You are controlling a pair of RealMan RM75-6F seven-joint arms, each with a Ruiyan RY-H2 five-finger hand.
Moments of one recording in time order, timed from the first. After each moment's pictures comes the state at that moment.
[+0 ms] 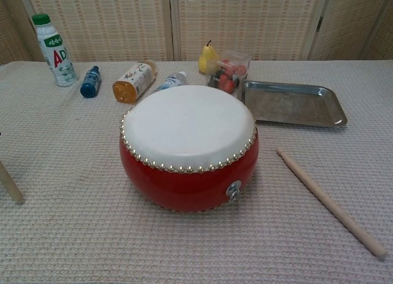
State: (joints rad) left arm -0.28 -1.45 -0.01 -1.10 1.55 1.21 -1.79; right arm 0.09 -0.99 0.10 -1.75 -1.46 1.47 0.00
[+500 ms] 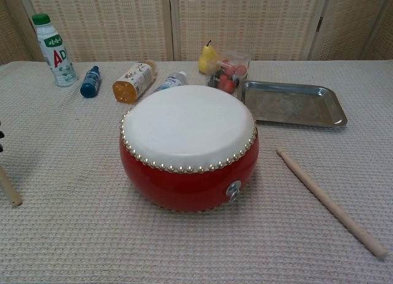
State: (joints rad) left arm -0.31 -1.49 0.00 -1.04 1.56 1.22 -1.86; right arm 0.09 -0.99 0.10 -1.74 -1.46 1.47 0.00
